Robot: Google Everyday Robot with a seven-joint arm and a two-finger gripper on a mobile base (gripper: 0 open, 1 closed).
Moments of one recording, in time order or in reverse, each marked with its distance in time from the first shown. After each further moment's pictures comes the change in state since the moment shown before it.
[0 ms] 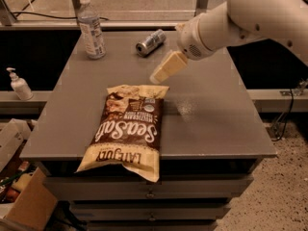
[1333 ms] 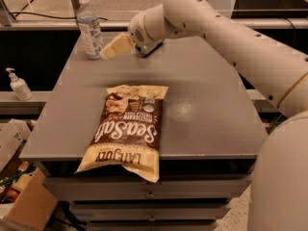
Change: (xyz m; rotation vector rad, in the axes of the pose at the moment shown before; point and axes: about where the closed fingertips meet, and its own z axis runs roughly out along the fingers) arm -0.098 -0.040 0.141 -0.029 -0.213 0.172
